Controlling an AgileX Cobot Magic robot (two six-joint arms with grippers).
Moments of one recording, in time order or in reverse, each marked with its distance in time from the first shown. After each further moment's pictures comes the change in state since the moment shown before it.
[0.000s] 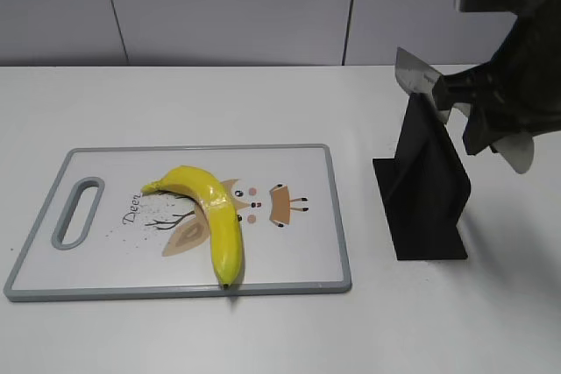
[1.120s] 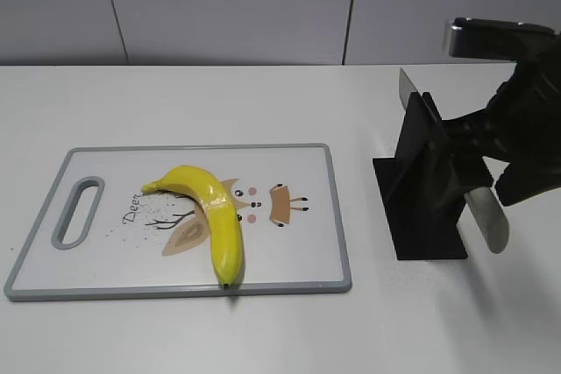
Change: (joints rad) left arm 0.000 0.000 0.000 -0.002 0.000 0.000; right arm 0.017 -0.056 0.127 0.212 0.028 -0.139
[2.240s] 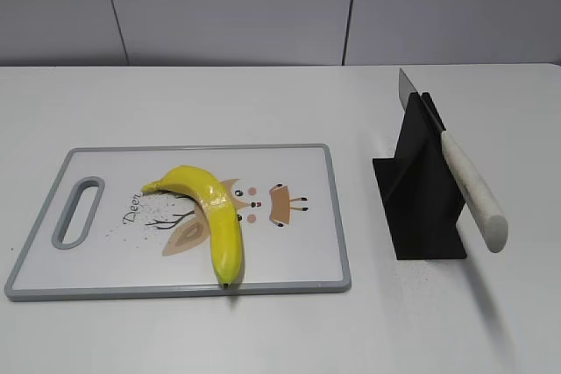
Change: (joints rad) left arm 0.000 0.000 0.000 0.000 0.000 0.000; right arm 0.027 -1.195 0.495 -0.160 0.081 -0.261
